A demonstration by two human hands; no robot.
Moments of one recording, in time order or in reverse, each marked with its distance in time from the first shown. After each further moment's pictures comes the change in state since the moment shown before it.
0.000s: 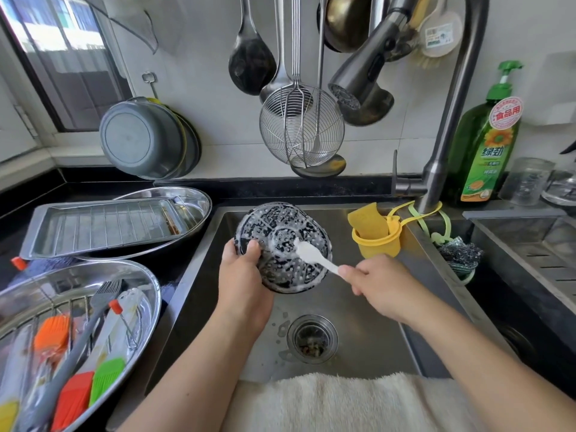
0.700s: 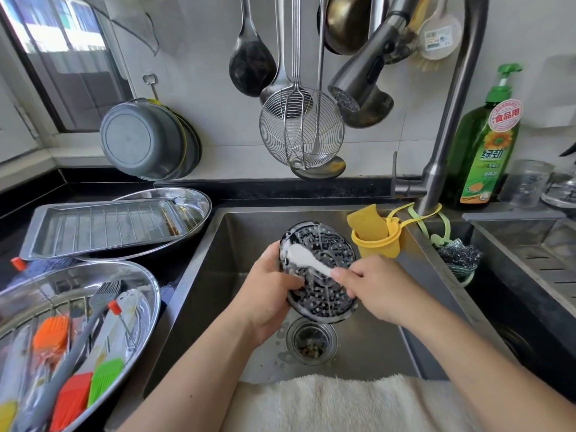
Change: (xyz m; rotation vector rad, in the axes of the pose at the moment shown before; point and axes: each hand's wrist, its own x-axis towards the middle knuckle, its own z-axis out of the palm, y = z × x) left_hand -0.009 -0.010 0.002 0.311 -0.413 -0.144; right_hand -0.005 -0.006 -0.002 -0.109 0.030 -0.110
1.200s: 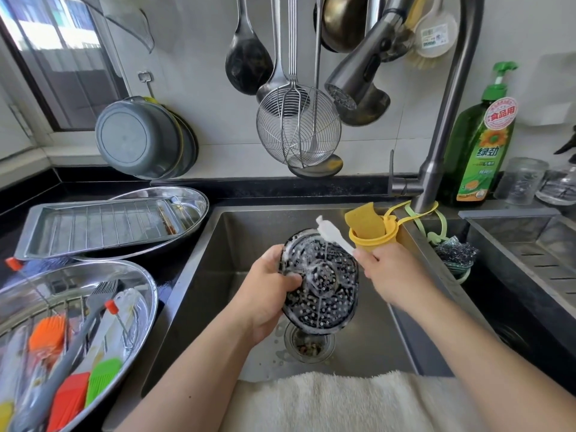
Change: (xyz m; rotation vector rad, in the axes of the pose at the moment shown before) left_hand -0.001 -0.002 -0.002 0.152 0.073 -0.069; right_hand 0.016 0.017 -0.005 0.020 0.173 0.137
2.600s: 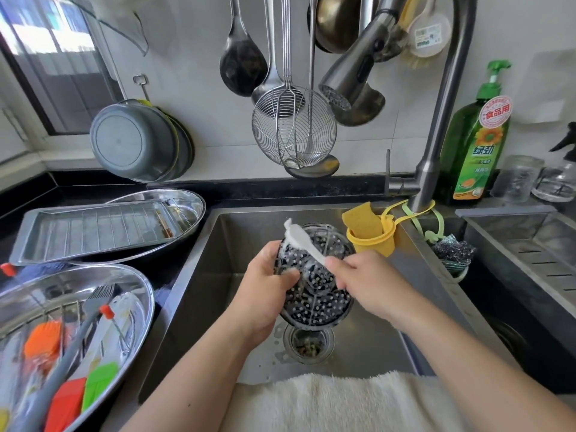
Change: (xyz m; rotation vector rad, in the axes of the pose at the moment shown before) left_hand 0.003 -0.005 -0.003 0.126 0.039 0.159; right_hand -0.017 -0.015 0.010 0.208 -0.139 -0.045
